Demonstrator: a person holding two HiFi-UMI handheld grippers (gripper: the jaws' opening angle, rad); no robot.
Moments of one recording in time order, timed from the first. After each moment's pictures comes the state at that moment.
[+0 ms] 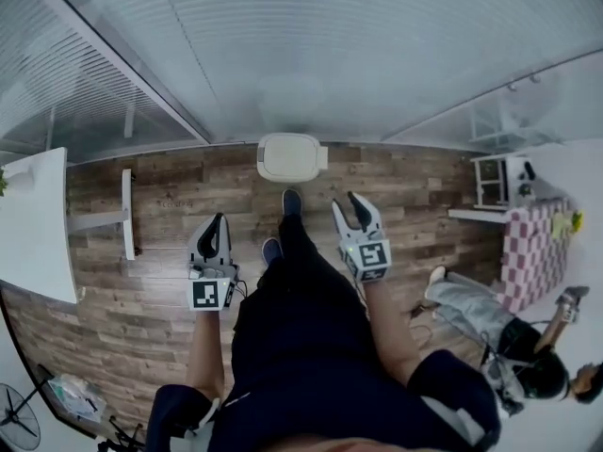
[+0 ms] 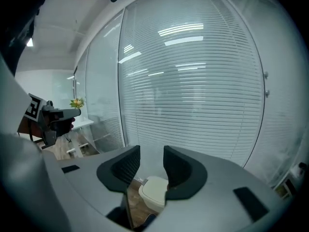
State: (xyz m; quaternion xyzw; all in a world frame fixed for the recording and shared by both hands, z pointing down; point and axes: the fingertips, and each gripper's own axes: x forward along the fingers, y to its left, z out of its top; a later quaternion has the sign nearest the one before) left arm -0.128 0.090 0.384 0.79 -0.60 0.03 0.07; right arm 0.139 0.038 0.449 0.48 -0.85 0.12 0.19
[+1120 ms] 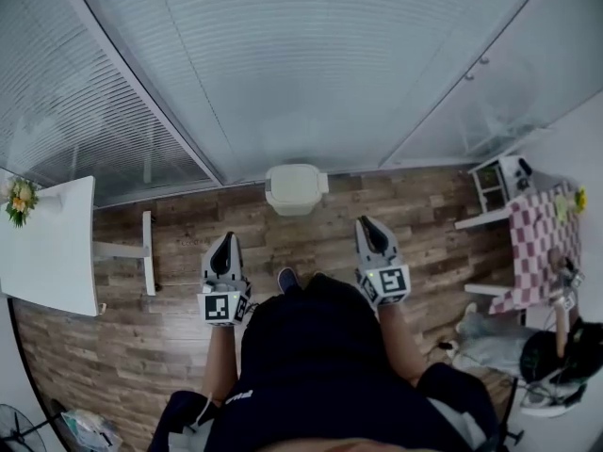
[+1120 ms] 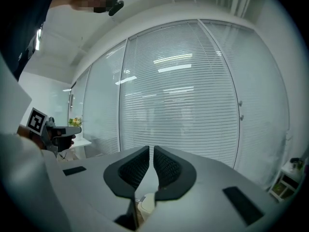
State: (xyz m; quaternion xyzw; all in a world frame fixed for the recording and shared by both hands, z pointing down) left arm -0.110 0.147 0.334 0.80 -0.59 0.00 0.04; right arm 0.187 0.117 0.348 0.53 -0.85 0.05 0.06
